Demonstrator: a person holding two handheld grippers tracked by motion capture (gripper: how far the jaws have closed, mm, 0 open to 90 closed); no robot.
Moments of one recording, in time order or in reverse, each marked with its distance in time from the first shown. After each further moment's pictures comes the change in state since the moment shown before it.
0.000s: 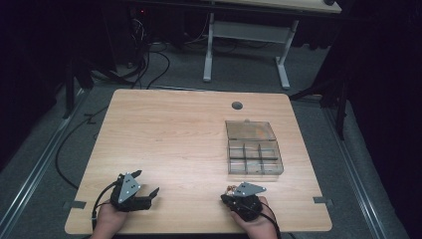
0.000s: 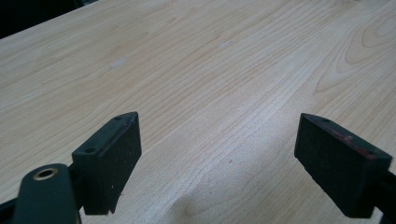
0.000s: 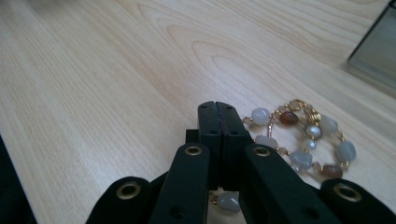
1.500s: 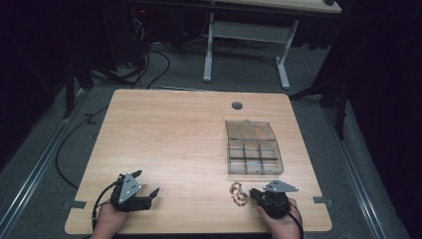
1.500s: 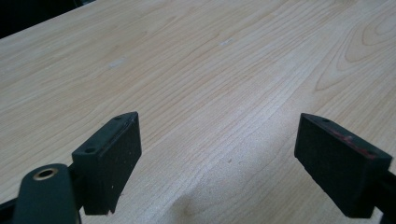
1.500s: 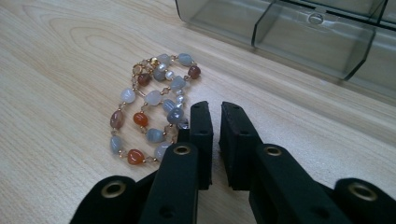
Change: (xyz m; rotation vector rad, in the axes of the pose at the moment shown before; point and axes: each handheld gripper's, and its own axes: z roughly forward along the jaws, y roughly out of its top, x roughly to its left) left arm 0.000 0.000 0.000 0.006 -0.001 0.006; right arm -0.052 -0.030 -0.044 -0.012 -0.191 0.168
